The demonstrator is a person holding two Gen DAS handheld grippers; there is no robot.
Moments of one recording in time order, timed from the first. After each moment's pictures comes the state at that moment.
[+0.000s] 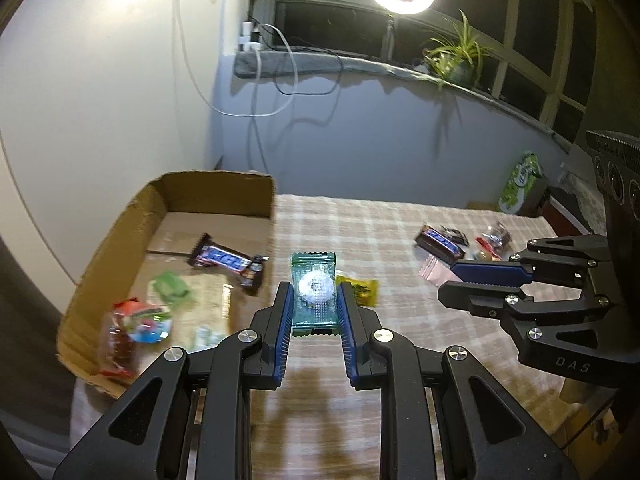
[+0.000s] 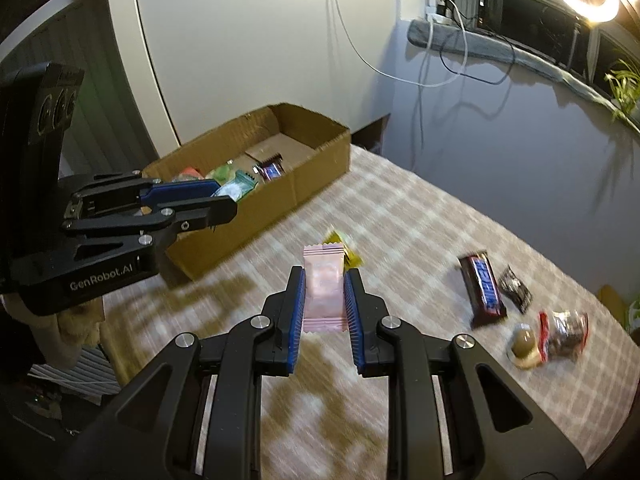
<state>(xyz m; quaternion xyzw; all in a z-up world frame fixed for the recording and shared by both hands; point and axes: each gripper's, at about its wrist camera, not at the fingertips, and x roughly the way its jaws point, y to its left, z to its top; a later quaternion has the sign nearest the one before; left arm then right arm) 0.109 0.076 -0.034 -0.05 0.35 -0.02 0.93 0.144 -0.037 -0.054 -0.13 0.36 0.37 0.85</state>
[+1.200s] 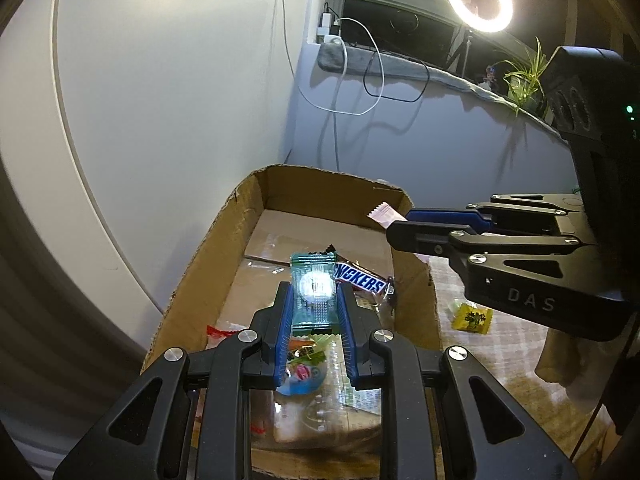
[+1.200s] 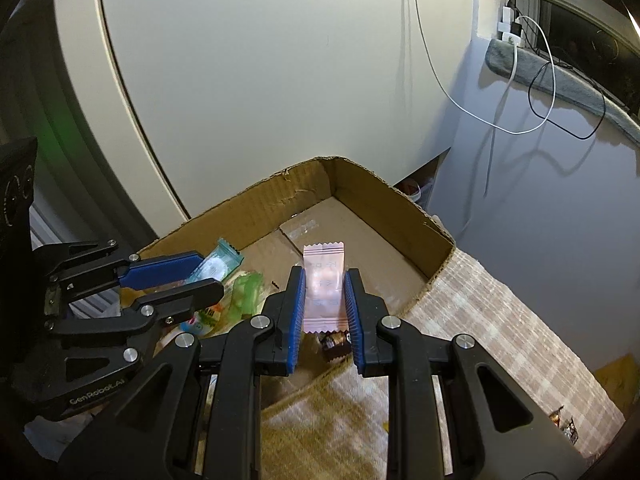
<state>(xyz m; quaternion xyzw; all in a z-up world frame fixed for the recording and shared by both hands) 0.129 0.174 -0.048 -0.08 0.36 0.05 0.93 0.222 0.113 -0.054 -0.15 0.36 0.42 0.82</state>
